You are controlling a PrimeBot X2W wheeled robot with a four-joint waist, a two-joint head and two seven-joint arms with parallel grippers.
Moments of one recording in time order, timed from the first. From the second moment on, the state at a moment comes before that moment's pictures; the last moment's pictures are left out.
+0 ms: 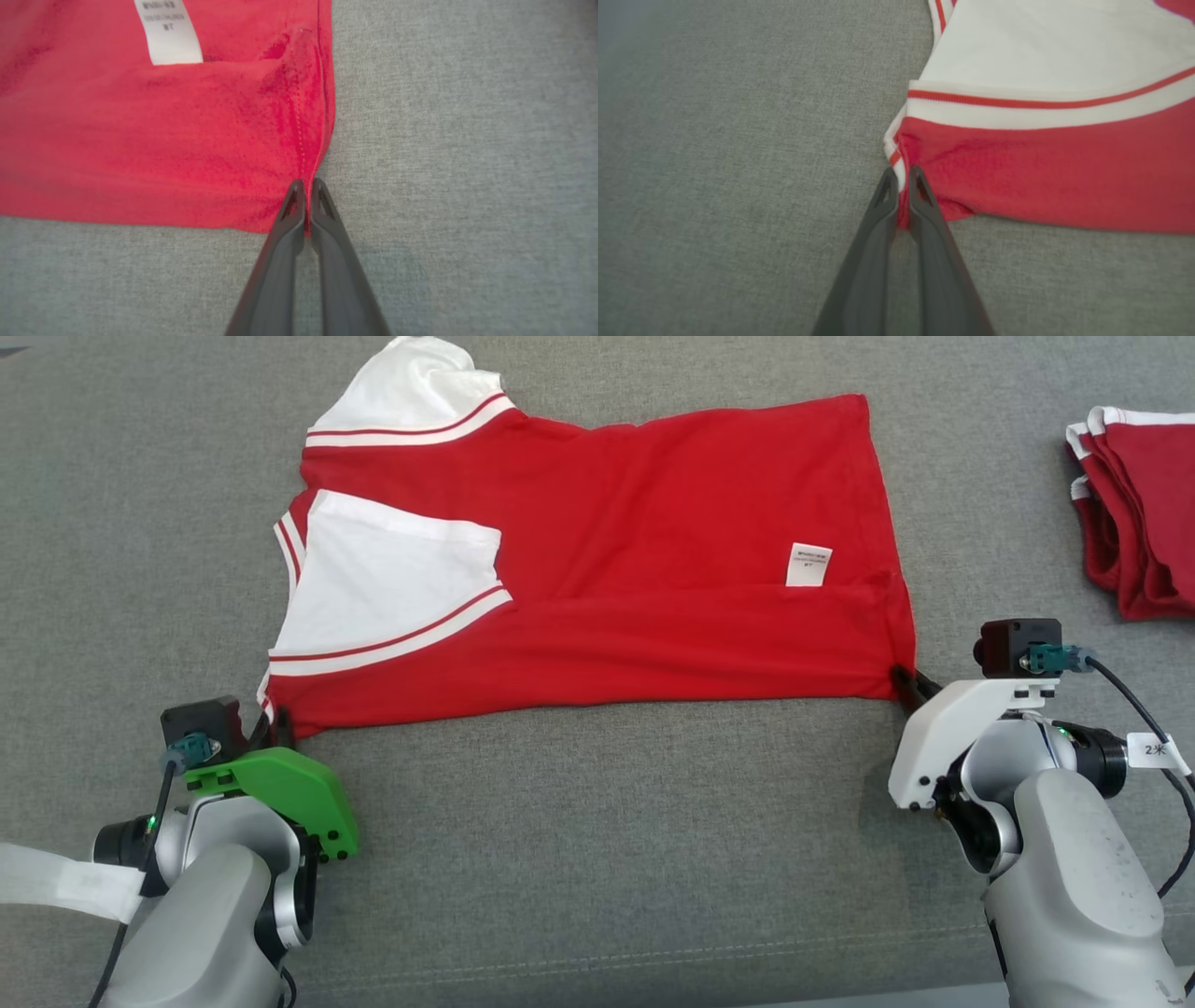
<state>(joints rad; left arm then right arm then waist) -0.47 0.35 -0.55 0.54 -0.73 0.35 0.00 -0.44 -0.06 -0.06 0.47 0.18 0.13 0.30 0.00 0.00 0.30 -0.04</state>
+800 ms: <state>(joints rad) -0.19 0.35 -0.58 0.37 -0.80 0.37 0.01 -0.16 -0.10 -0.14 0.25 0.25 0.13 0.48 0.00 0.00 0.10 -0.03</state>
